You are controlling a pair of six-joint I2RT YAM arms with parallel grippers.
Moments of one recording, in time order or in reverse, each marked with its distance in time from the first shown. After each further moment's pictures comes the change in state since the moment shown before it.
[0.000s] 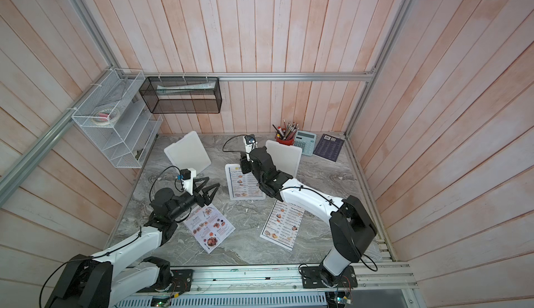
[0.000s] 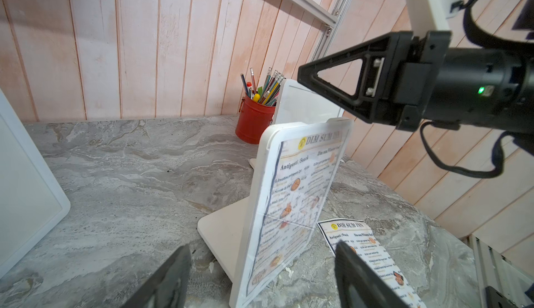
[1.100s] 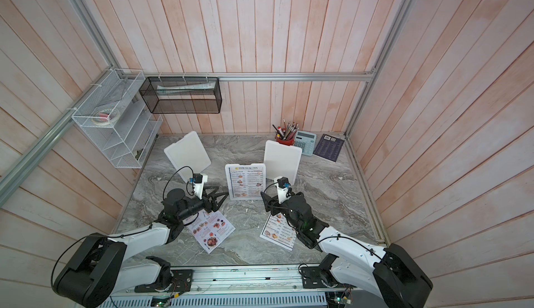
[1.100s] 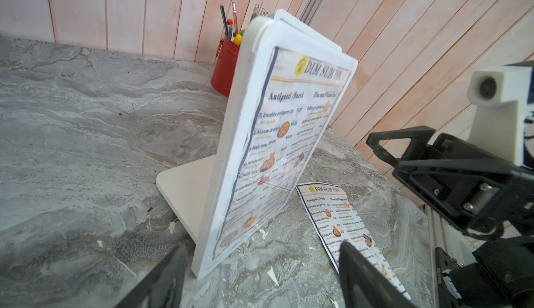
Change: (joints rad) left arm -0.083 0.193 -0.014 0.055 0.040 -0.059; right arm -0.034 -0.558 -0.867 0.365 -0.170 0.076
